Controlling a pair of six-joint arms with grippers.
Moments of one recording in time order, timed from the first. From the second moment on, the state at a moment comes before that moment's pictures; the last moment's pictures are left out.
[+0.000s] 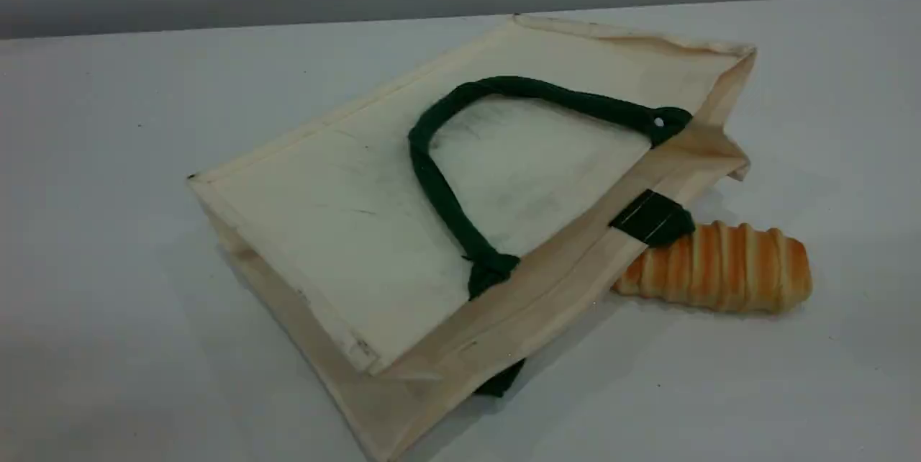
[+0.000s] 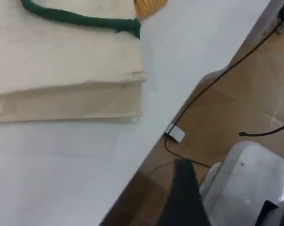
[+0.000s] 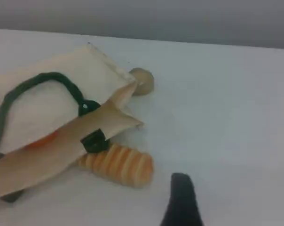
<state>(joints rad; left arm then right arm) -1.08 0.14 -0.51 0.02 1.08 -0.15 0.25 0.00 -0.51 -0.02 1.06 0.05</state>
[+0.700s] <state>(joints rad) -0.66 0.14 -0.51 0.02 1.08 -0.15 -0.01 0.00 -0.51 -0.03 1.06 0.05</state>
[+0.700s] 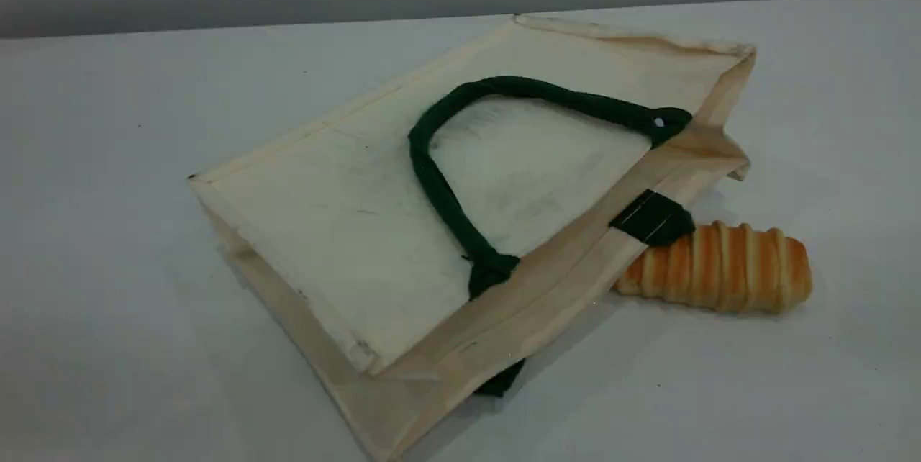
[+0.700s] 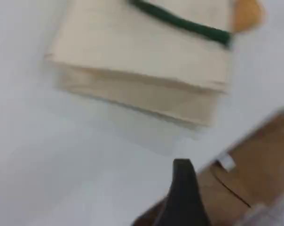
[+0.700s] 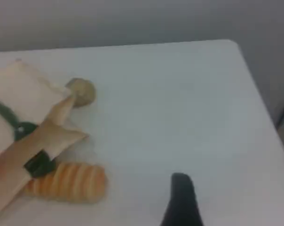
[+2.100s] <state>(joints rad) -0.01 0.00 -0.51 0.02 1.08 -0.15 -0.02 0.00 -0.51 -0.02 1.06 0.05</state>
